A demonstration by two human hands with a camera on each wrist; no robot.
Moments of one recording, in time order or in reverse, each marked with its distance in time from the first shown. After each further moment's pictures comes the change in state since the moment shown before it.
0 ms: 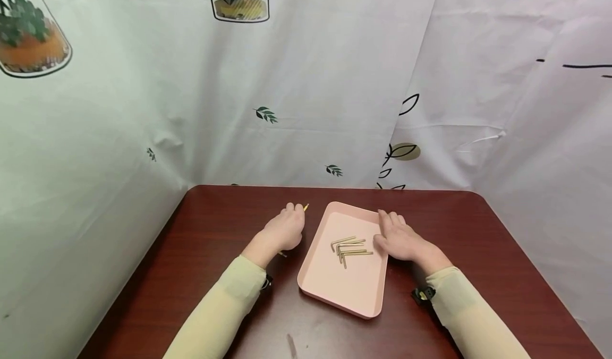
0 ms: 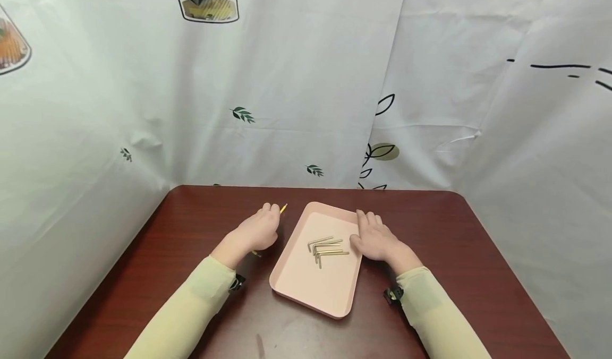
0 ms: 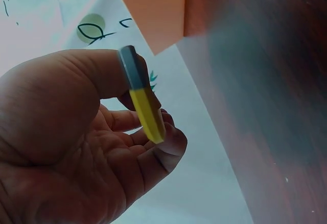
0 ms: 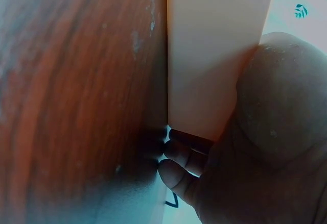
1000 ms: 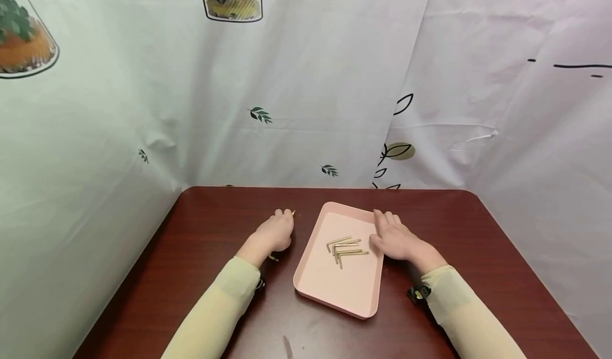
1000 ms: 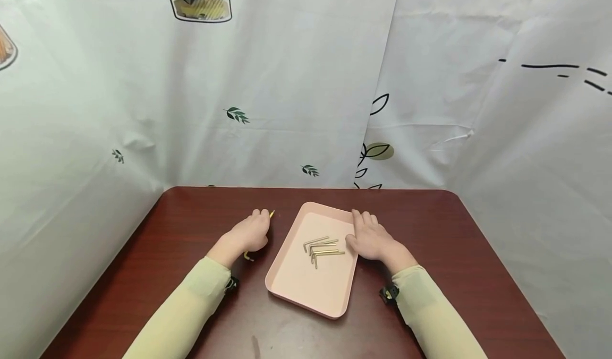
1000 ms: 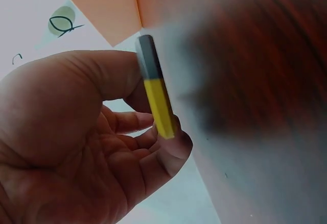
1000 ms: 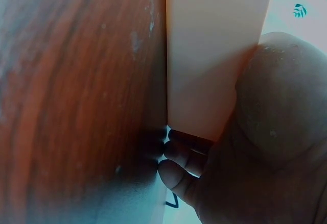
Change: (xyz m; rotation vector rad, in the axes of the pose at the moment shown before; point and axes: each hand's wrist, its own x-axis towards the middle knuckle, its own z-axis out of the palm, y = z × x) left_hand 0.025 -0.037 0.036 -0.036 -0.056 -0.058; right_hand 0.001 0.001 0.004 -0.020 -0.008 0.005
